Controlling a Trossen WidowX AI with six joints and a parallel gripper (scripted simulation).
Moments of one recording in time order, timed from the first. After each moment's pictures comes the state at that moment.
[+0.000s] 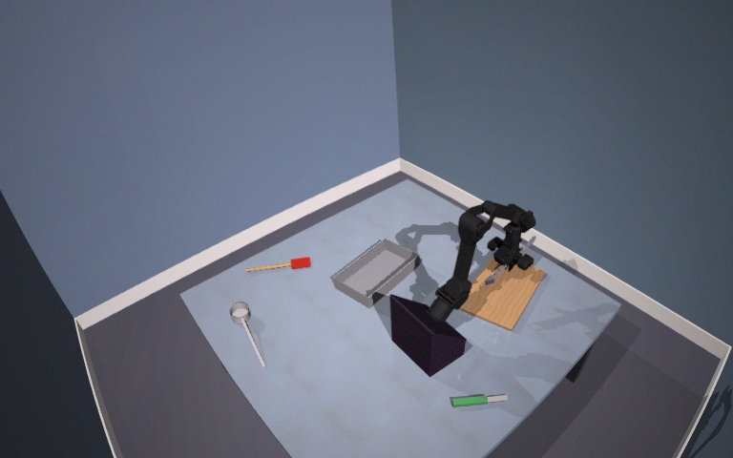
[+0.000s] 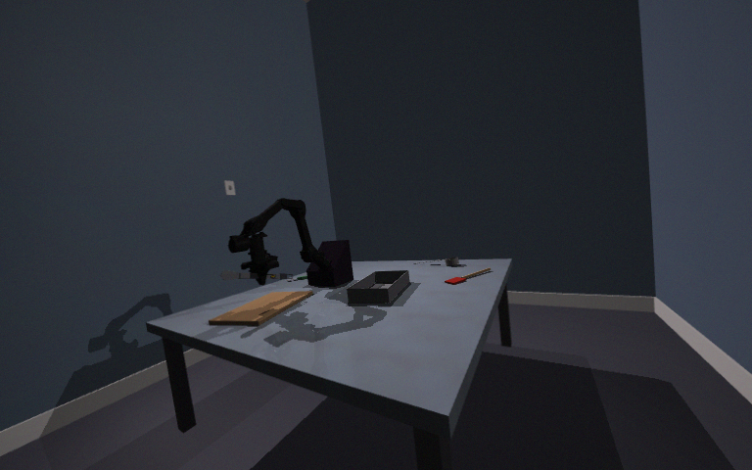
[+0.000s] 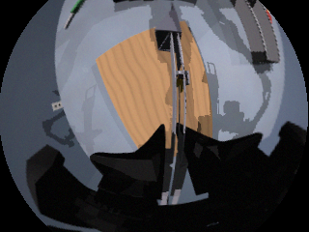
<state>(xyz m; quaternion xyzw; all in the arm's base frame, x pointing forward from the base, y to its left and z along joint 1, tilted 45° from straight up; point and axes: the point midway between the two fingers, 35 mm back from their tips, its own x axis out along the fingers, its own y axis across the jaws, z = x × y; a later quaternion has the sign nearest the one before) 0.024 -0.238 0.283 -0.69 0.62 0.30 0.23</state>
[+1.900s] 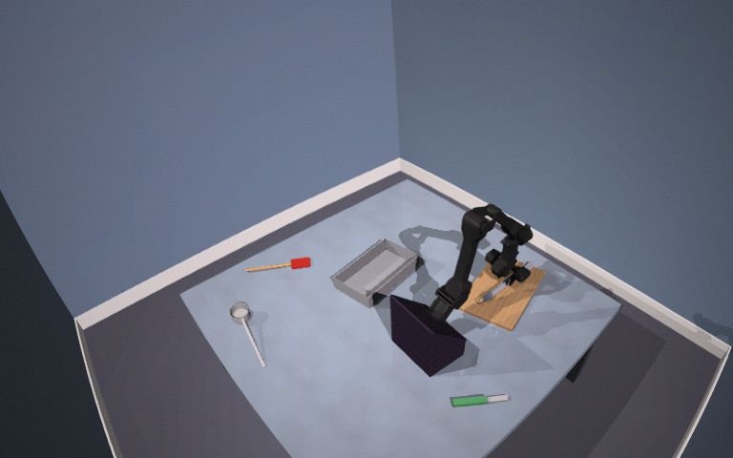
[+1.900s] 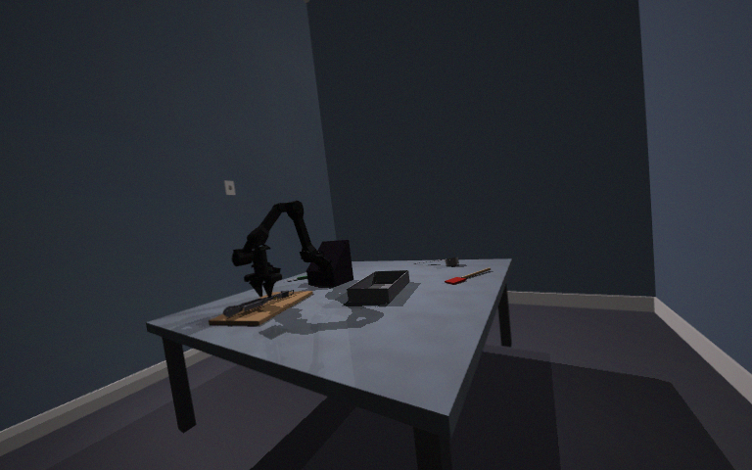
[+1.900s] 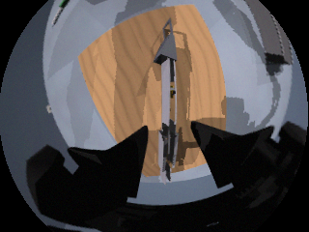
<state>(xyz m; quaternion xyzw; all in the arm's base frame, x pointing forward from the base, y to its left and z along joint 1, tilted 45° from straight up) 0.027 -0.274 0.240 -0.69 0.62 0.30 0.23</state>
